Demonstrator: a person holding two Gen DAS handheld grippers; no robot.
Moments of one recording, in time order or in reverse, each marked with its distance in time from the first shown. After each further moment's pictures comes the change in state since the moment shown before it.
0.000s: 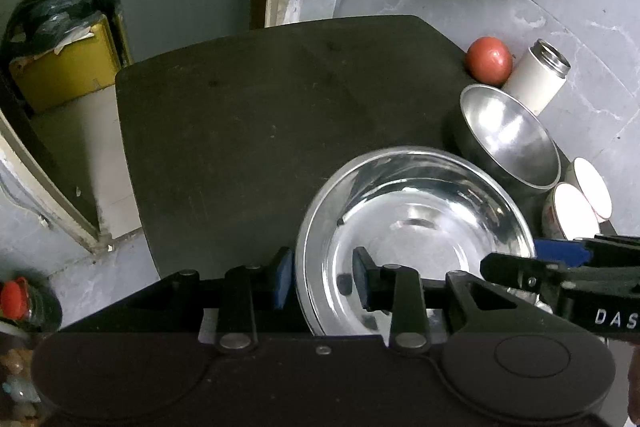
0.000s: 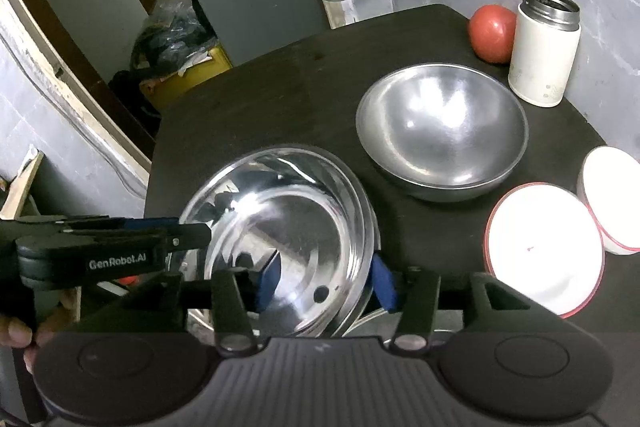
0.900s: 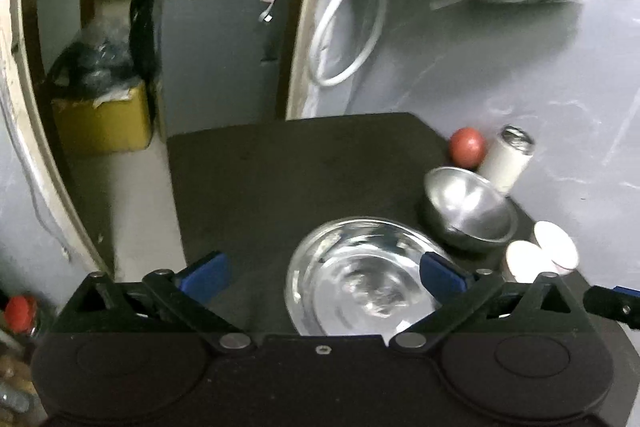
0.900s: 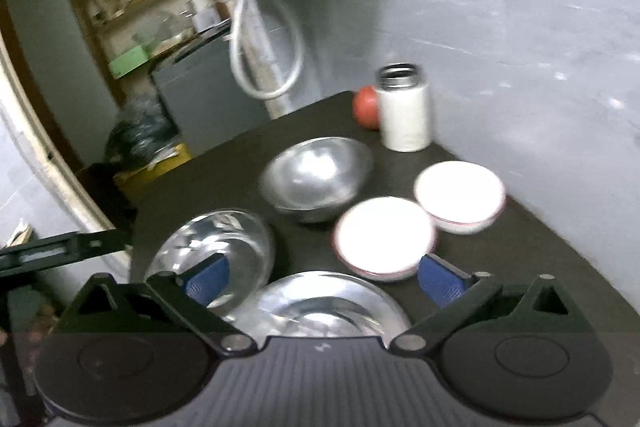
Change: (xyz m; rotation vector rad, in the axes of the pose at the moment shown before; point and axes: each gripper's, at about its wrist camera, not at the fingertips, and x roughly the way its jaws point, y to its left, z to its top) left arm -0.087 -0.029 -0.047 -0.045 -0.318 0.041; right arm -0.114 -0.068 -0.068 0.127 -0.305 -0.096
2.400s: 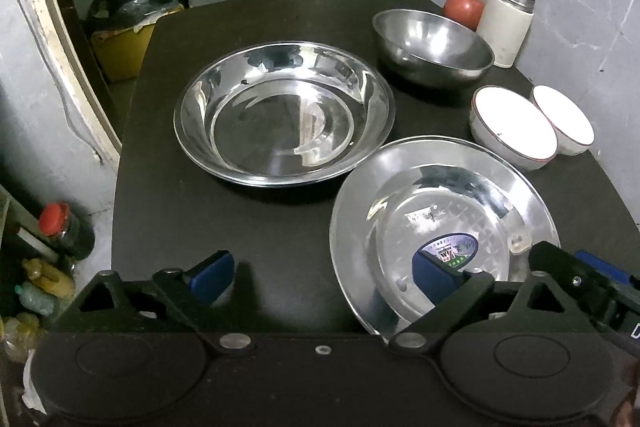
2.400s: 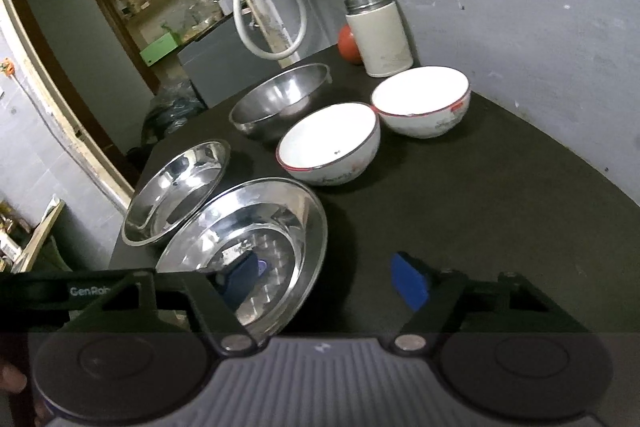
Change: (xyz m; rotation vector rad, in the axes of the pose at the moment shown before) left arm 0.038 -0.130 -0.096 -0.047 0.244 0.223; right arm 0.023 -0.082 -0.067 0.002 0.057 0.177
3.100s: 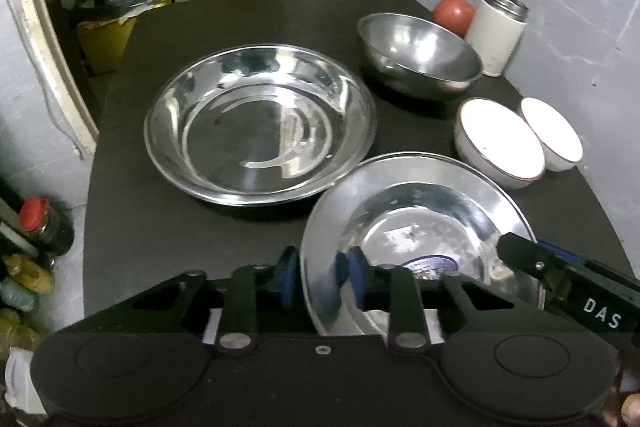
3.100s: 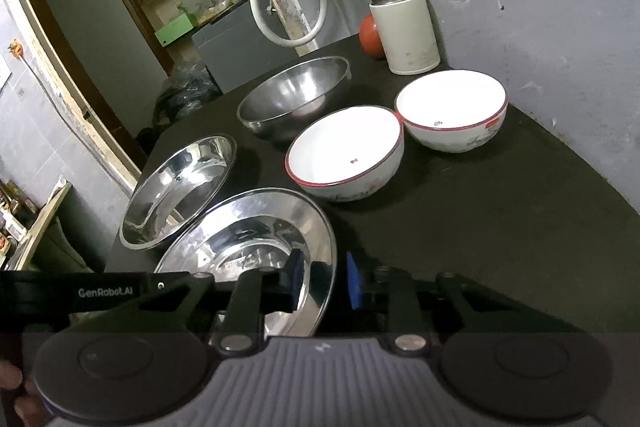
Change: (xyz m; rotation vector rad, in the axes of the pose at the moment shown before) left arm 0.009 -0.004 0.013 -0.018 0.013 -0.070; right arm 0.026 0.003 0.017 -0.052 0.045 0.032
